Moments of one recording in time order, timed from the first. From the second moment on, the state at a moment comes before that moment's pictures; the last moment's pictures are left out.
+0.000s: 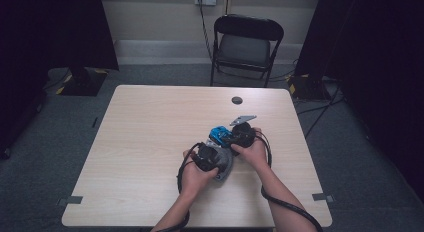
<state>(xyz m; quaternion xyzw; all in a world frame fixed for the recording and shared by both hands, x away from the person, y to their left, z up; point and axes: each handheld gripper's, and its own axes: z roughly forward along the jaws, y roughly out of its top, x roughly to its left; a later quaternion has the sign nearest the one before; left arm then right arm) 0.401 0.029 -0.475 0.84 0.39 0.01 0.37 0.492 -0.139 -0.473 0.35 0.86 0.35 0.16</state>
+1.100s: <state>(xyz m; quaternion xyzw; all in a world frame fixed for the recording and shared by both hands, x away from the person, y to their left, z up) 0.376 0.024 -0.464 0.85 0.32 -0.02 0.43 0.492 -0.139 -0.472 0.35 0.86 0.34 0.16</state>
